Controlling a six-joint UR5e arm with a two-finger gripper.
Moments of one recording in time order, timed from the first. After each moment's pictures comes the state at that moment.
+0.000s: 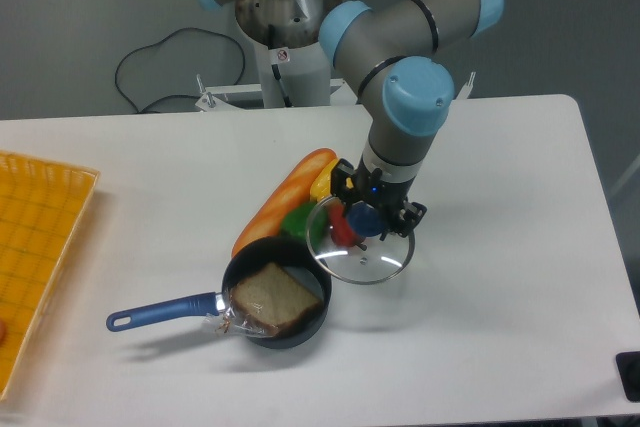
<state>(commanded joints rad) 2.54 -1.86 -1.65 -1.20 1.37 1.01</state>
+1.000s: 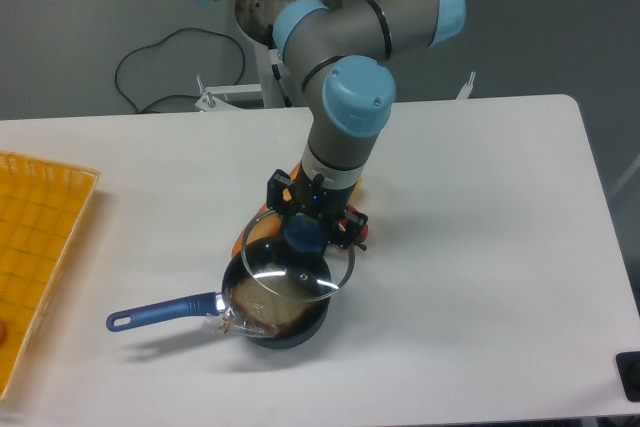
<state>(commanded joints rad) 2.43 -1.86 -1.65 -1.13 1.29 0.82</state>
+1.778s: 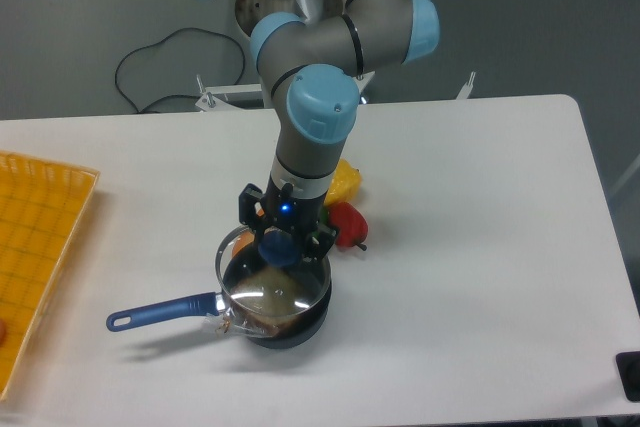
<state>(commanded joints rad) 2.39 -1.88 -1.67 -1.02 1.28 0.75</state>
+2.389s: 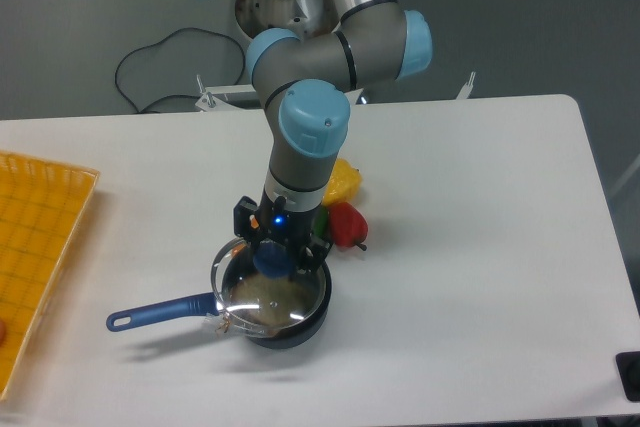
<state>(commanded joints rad) 2.37 -1.92 -1.67 -0.99 1.28 0.75</state>
